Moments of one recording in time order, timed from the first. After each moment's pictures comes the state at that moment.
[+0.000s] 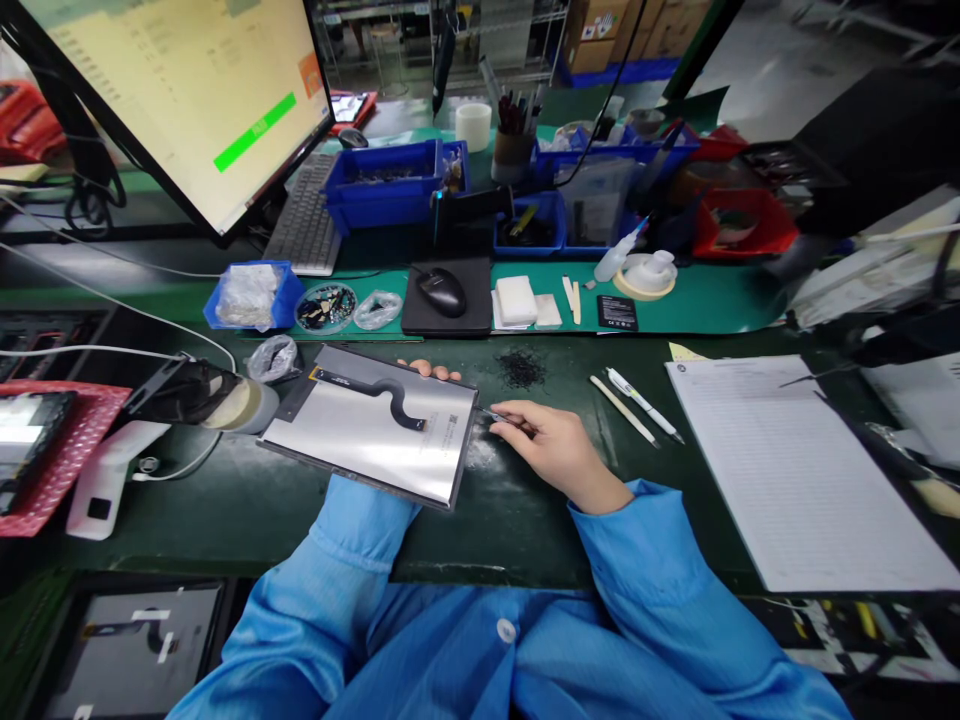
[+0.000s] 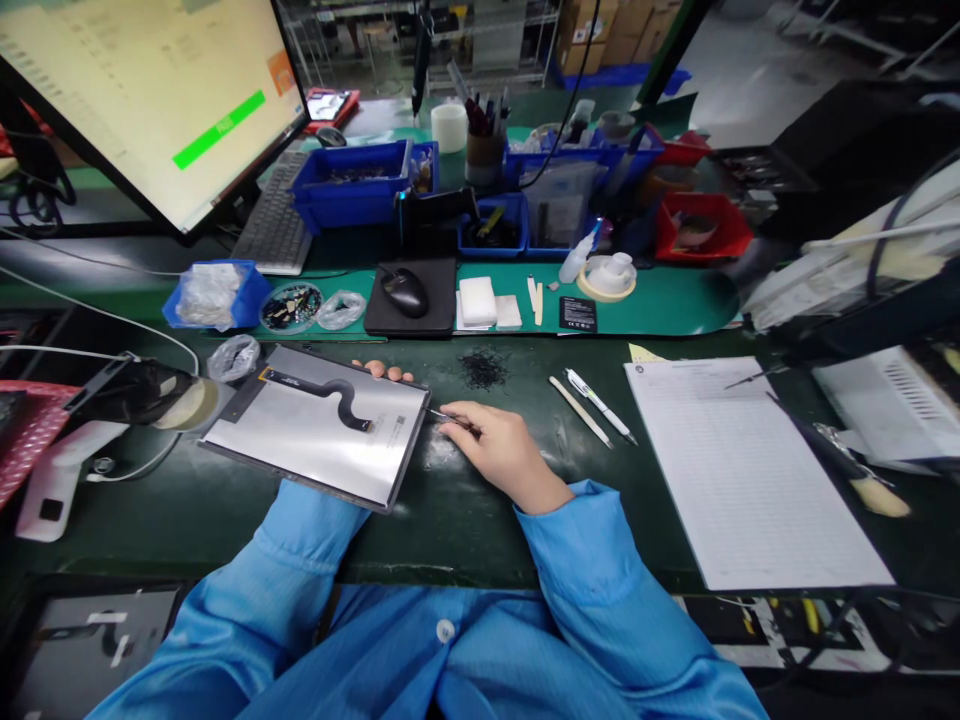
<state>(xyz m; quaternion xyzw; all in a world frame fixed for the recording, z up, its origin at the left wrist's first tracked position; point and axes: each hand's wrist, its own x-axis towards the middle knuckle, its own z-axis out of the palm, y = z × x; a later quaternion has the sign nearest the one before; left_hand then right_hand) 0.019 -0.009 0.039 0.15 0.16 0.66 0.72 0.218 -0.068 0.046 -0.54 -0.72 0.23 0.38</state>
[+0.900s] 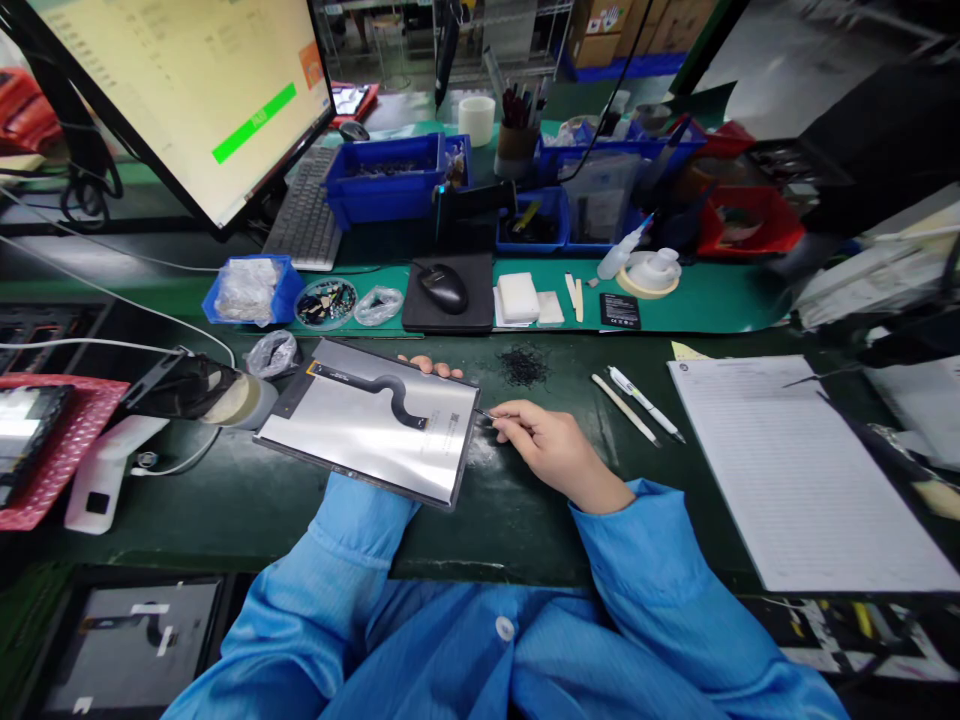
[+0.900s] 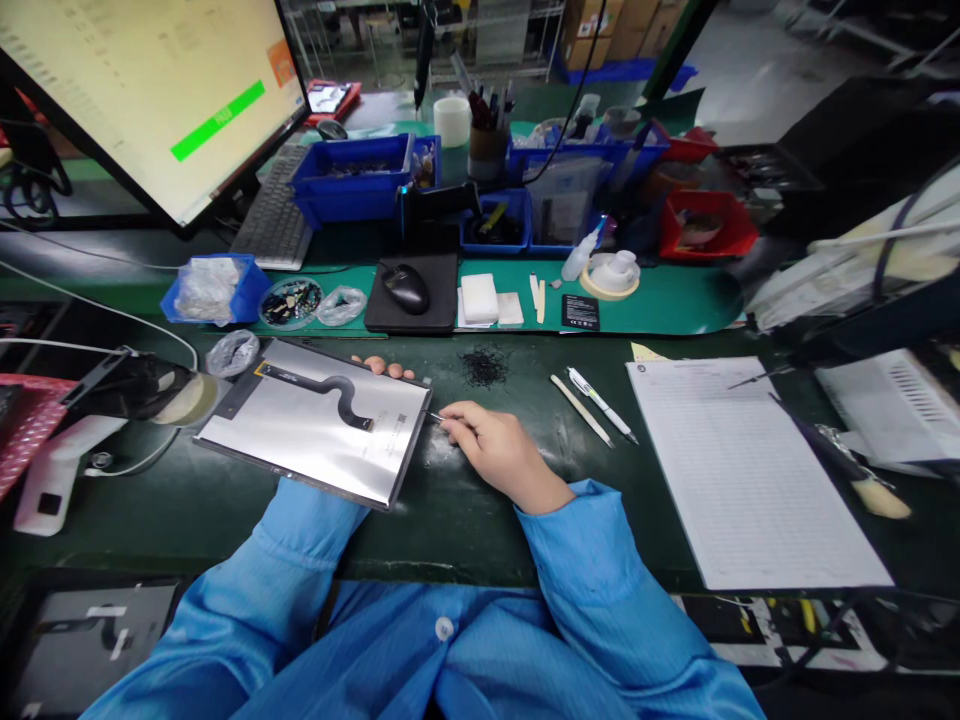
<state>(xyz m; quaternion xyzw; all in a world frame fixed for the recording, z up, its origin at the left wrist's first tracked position) 0.020 -0.007 0.027 0.14 0.14 0.68 0.71 0.218 -0.069 0.048 -0.55 -0.70 0.29 0.34</state>
